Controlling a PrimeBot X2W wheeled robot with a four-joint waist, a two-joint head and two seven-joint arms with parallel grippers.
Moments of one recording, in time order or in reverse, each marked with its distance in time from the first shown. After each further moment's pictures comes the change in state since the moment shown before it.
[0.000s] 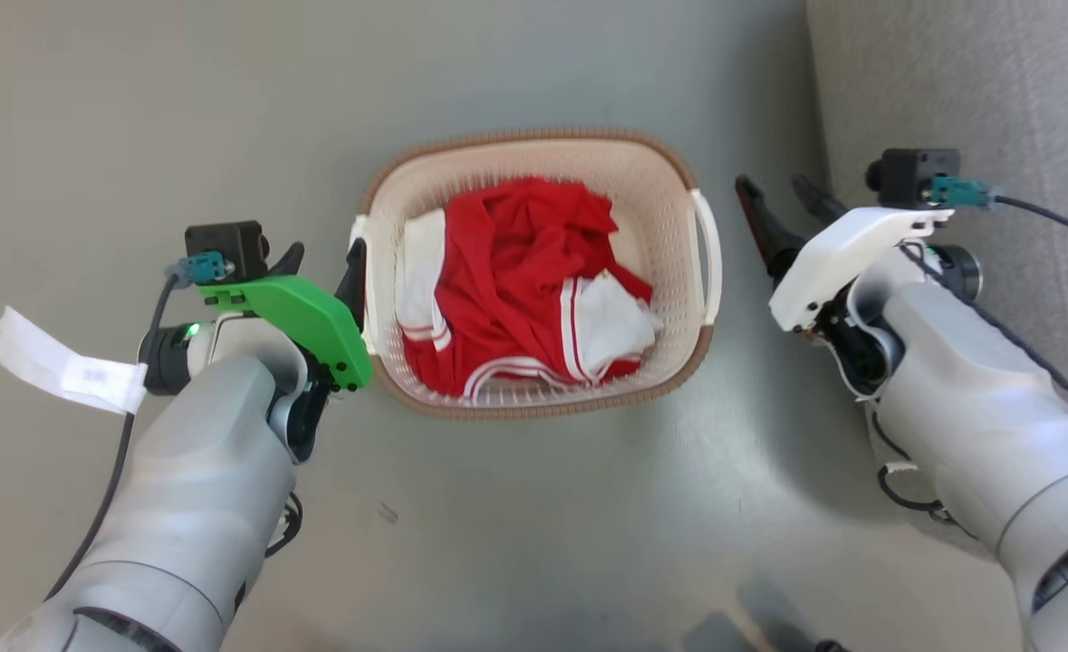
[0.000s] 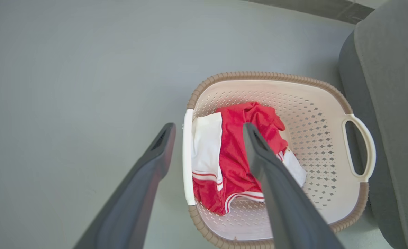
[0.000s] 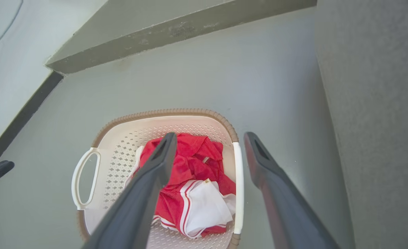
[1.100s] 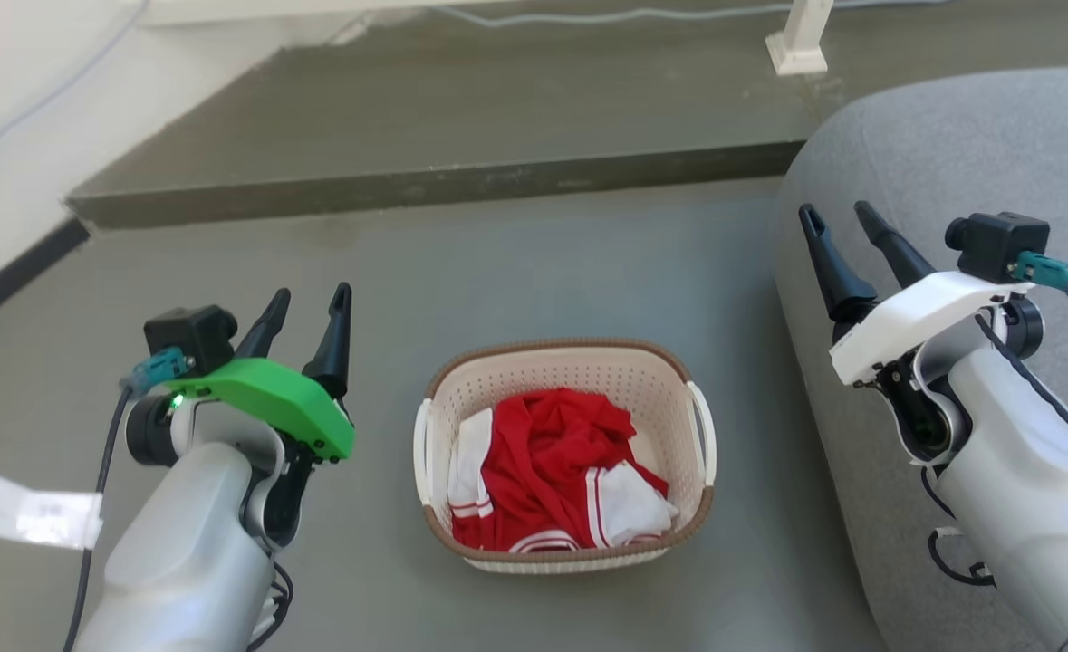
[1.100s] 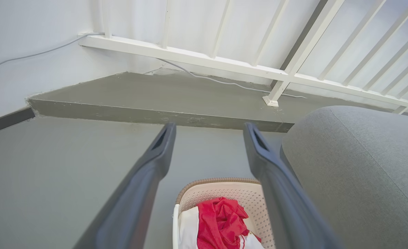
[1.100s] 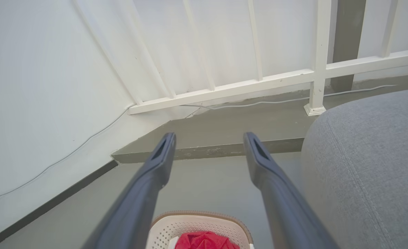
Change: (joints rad) left arm 0.313 0.097 0.295 -0.435 0.203 0.019 0.000; right arm 0.298 -0.108 -0.334 -0.386 -0.244 -0.022 0.000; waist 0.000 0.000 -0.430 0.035
